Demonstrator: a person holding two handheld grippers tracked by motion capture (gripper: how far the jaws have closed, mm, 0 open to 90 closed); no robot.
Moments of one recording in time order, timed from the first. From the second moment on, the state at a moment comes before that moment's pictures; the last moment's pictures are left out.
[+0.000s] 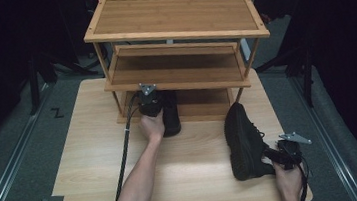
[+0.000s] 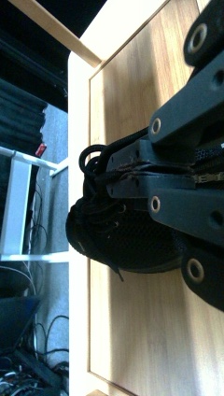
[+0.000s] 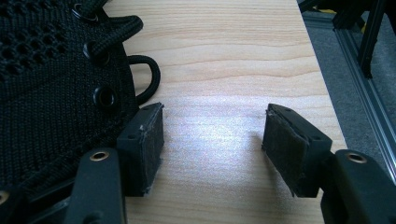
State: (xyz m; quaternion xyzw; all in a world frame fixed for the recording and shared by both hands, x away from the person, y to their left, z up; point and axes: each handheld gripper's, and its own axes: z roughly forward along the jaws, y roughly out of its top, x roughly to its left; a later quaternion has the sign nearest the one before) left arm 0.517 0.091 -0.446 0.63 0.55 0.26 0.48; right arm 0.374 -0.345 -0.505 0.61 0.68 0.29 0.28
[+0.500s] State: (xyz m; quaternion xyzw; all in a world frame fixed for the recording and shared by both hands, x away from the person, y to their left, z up) left arm 0.512 0.101 -0.445 0.67 0.53 0.27 0.45; right arm 0.374 -0.345 -0.505 0.61 0.68 0.30 0.28
